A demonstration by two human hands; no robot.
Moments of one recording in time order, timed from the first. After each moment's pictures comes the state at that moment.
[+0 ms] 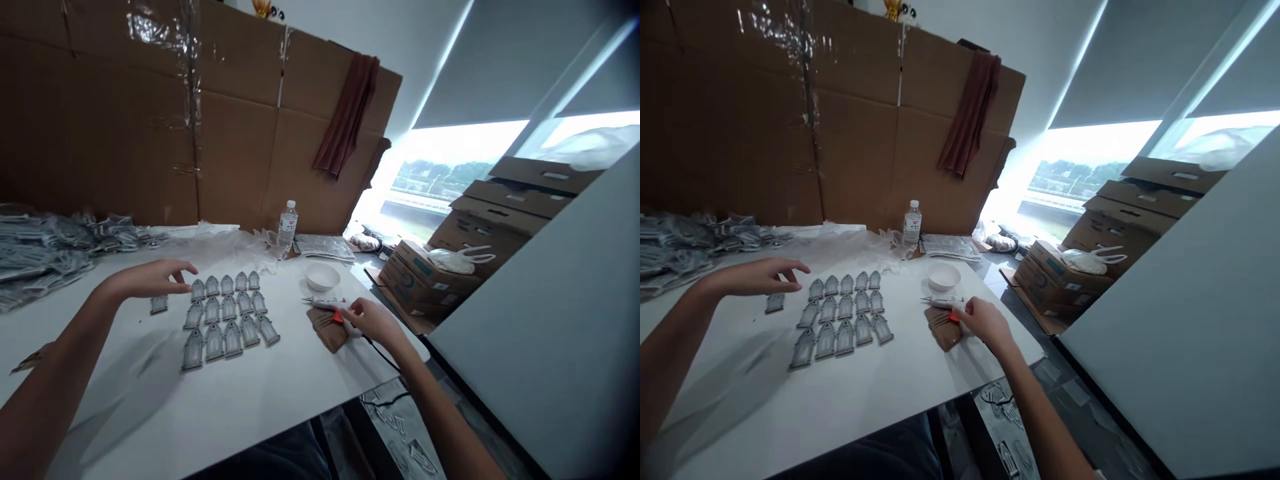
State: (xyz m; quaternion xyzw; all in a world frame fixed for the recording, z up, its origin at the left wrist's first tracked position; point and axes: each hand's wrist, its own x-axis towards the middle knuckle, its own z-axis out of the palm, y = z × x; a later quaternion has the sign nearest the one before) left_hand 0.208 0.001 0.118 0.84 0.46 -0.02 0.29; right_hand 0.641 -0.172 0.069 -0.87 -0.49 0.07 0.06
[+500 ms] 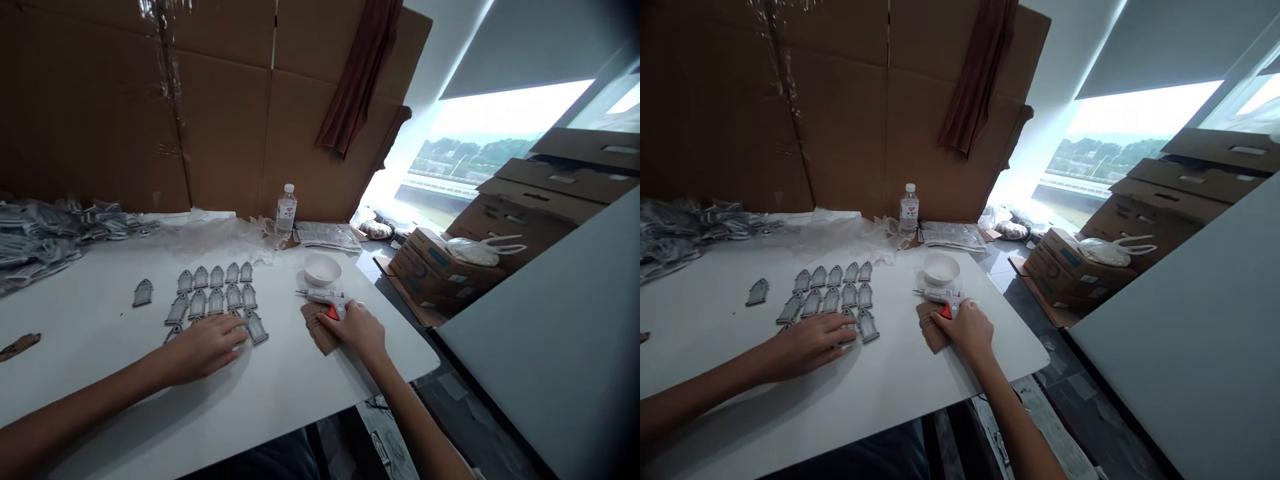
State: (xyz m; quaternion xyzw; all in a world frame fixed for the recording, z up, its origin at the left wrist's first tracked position) left_hand 0.313 -0.094 0.017 0.98 0.18 0.08 0.04; right_hand 0.647 -0.159 0.009 -0.88 -0.47 0.00 0.06
